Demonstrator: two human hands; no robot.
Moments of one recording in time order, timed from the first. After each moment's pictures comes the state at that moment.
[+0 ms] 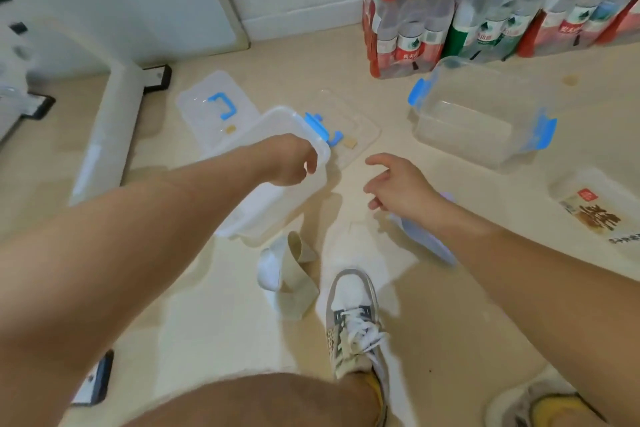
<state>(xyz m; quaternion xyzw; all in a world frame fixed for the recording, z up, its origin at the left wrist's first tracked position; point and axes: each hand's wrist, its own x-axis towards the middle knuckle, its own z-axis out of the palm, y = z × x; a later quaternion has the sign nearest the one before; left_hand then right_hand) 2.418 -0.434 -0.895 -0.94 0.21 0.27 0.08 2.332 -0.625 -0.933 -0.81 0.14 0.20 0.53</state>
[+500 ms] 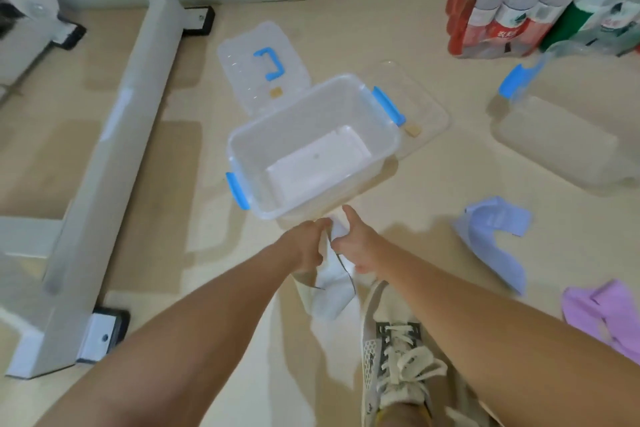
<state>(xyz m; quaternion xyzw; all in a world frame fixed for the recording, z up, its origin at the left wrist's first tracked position) 2.322 -0.339 -1.039 -0.90 0.05 0.42 -0.11 2.322 -0.477 -1.037 -0.76 0.13 0.44 0.47</state>
